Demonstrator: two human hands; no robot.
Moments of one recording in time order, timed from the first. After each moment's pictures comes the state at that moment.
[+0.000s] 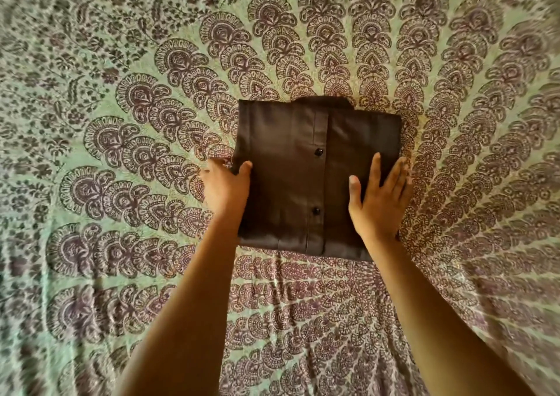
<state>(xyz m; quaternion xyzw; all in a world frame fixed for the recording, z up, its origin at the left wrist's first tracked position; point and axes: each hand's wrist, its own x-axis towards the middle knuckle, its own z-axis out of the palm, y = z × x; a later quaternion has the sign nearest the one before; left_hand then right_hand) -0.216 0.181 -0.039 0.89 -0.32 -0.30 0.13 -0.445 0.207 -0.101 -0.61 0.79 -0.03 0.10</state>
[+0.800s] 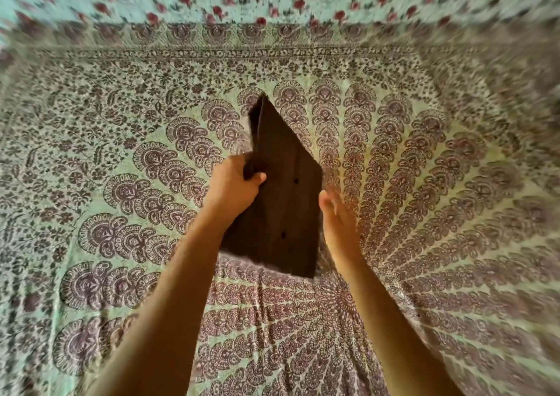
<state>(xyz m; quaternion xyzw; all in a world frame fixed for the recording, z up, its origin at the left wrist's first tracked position) -0.241 0.160 0.122 0.71 -0.56 -0.36 0.24 -0.413 0.210 0.075 -0.42 0.68 -0.33 0.51</state>
